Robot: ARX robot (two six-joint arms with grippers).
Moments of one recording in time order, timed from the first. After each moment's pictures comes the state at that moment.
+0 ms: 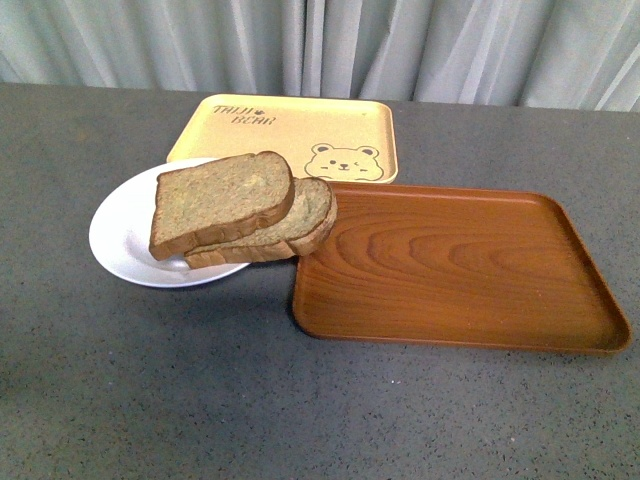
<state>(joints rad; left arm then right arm) 0.00 0.02 0.02 0.00 0.00 -0.01 0.00 0.73 0.02 0.70 0.00 0.01</state>
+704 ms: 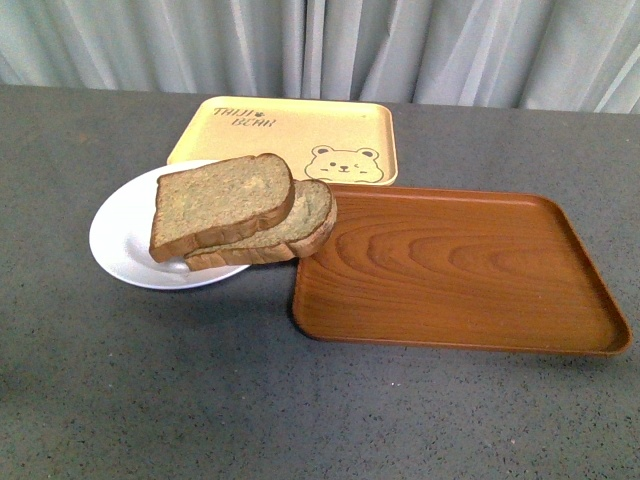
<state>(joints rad) 0.00 0.02 0.02 0.00 0.00 -0.01 0.00 0.32 0.02 0.32 0.00 0.01</state>
